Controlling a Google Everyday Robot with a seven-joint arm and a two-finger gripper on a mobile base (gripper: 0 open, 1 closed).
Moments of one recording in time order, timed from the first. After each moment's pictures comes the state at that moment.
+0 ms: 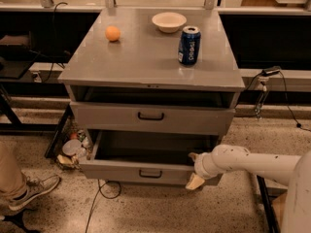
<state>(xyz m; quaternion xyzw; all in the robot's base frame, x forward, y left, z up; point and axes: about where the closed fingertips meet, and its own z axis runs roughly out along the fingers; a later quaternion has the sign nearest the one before) 0.580 -0.155 0.396 -0.64 0.72 0.05 0.25</state>
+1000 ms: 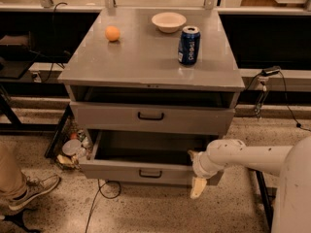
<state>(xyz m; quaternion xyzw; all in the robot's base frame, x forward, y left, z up) 0.561 -0.155 0.405 -0.69 0.70 0.05 0.19</state>
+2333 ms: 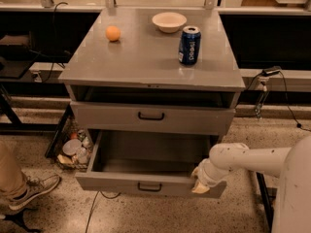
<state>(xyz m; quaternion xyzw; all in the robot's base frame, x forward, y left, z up) 0.520 -0.176 0.396 -0.67 0.72 0.07 0.14</state>
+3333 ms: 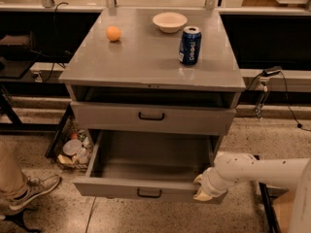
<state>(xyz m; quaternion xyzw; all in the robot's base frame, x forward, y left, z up) 0.484 -0.180 0.394 -0.65 0.74 0.08 0.14</state>
